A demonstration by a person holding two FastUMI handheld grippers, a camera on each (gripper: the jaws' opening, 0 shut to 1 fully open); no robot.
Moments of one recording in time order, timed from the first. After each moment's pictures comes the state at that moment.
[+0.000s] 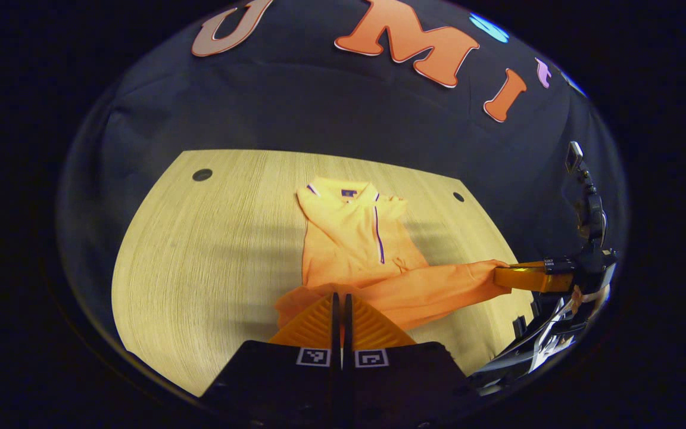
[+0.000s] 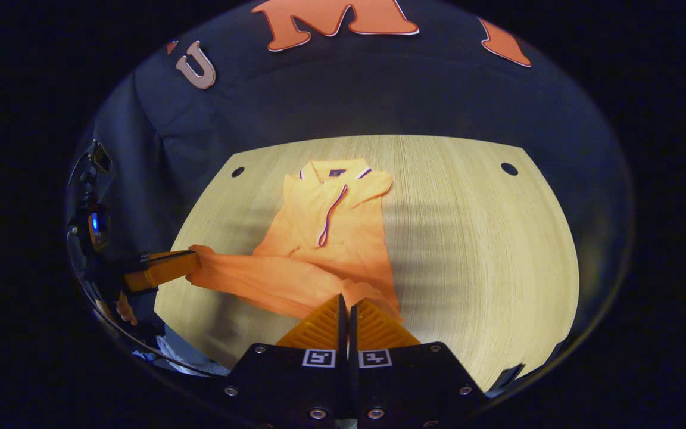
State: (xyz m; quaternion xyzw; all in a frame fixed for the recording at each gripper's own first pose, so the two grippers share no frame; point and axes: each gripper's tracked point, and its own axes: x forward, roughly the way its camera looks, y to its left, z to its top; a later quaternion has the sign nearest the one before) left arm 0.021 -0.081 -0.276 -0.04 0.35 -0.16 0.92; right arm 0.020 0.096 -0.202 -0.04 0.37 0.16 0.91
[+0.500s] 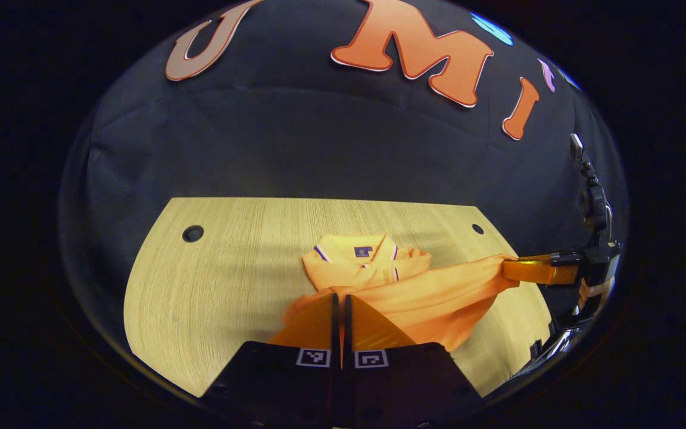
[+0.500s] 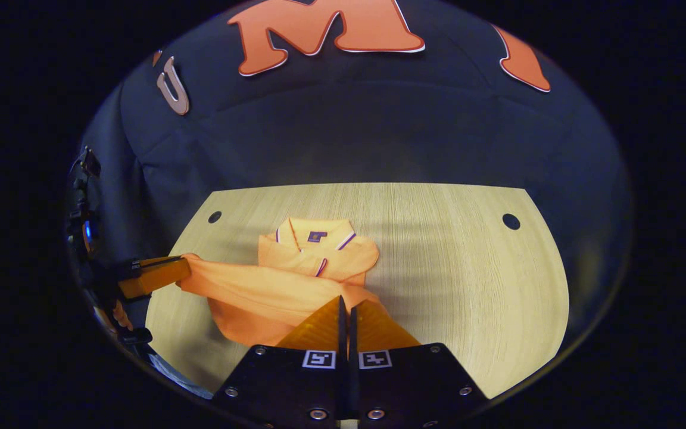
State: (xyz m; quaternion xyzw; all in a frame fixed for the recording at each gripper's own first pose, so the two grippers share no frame) left arm 0.162 -0.084 -0.251 -0.01 0.30 -0.15 0.94; right arm 0.157 0.111 -0.165 -0.03 0.32 0.14 0.94
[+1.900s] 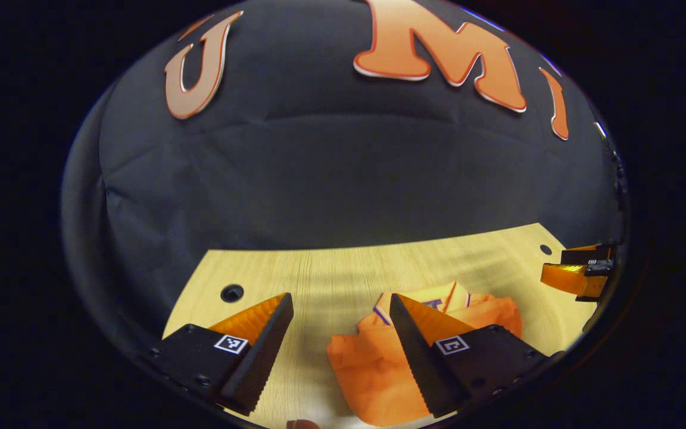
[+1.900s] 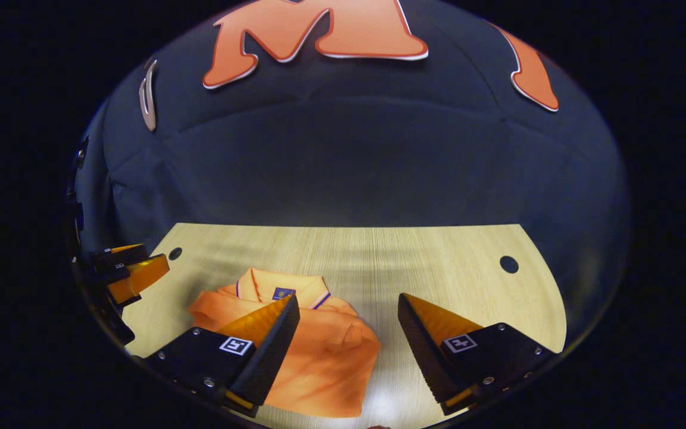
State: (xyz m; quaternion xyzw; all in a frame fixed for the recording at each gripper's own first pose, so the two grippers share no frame) left arm 0.261 -0.054 -0.208 0.07 0.20 -0.05 0.98; right arm 0.246 0.113 -0.140 -0.04 0.21 0.09 0.97
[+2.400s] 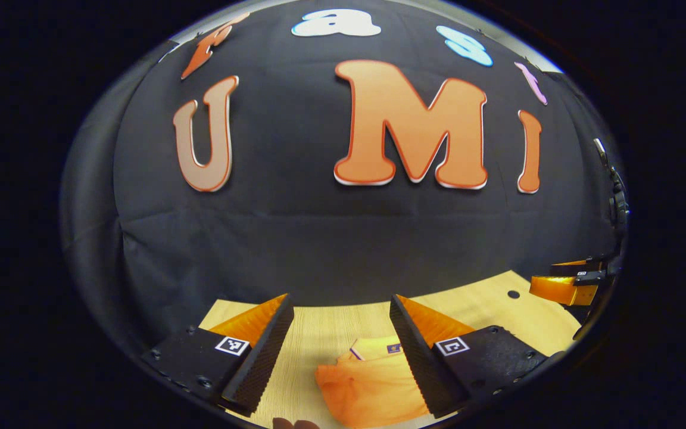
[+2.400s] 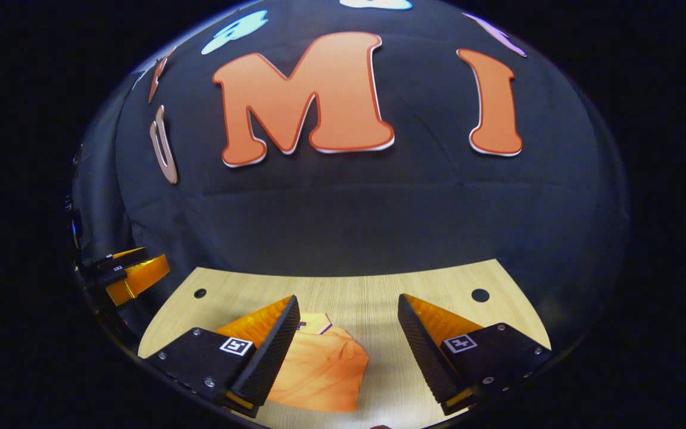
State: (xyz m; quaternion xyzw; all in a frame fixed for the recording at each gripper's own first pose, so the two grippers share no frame) left arm 0.194 -0.084 -0.070 0.05 0.06 -0.07 0.99; right arm 0.170 0.079 -0.021 0.00 0.09 0.10 0.99
